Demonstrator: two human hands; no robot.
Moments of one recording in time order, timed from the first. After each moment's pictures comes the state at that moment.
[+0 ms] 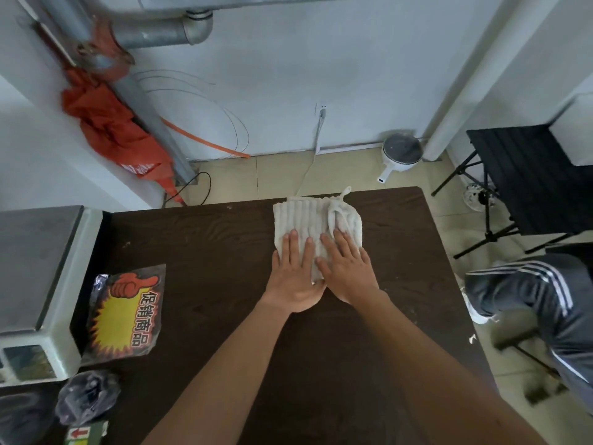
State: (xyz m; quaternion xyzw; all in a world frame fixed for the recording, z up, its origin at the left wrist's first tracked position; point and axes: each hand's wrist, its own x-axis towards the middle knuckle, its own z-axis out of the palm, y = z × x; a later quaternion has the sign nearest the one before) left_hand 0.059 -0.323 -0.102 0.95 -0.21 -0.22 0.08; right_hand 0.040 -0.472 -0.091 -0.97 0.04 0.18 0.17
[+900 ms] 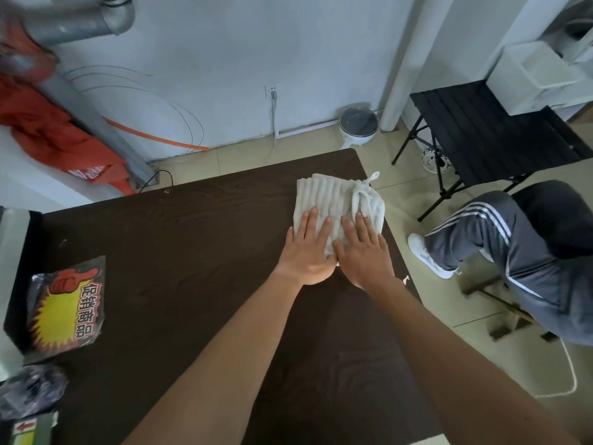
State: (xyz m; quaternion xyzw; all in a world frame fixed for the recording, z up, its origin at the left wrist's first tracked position) left_hand 0.005 -0.457 -0.104 0.92 -0.30 -0.23 0.07; right_hand -0.061 -0.594 -0.098 -0.96 0.17 0.14 0.17
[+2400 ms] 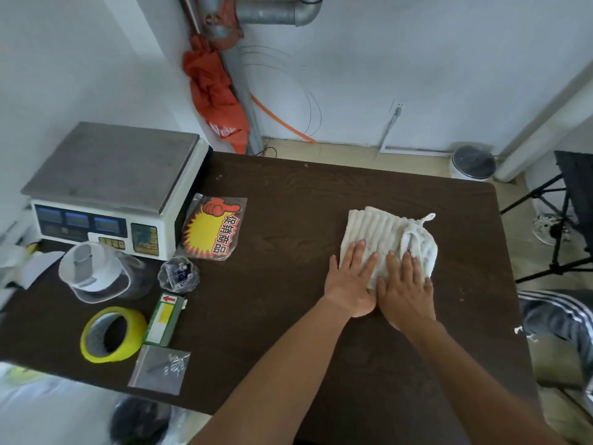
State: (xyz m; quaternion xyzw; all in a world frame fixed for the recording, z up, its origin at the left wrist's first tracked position) left_hand -0.060 -0.317 -0.086 0.94 -0.18 -0.28 0.03; right_hand -0.090 -0.452 -0.088 -0.98 0.05 0.19 0.05
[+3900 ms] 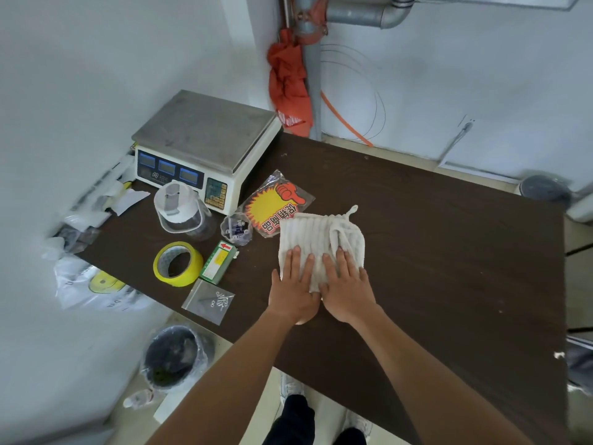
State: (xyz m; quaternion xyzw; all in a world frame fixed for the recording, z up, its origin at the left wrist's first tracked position) left_hand -0.181 -0.165 -0.089 0.97 0.08 -0.23 0.07; right_hand -0.133 -0.301 -0.074 -0.94 -0.23 0.24 0.06
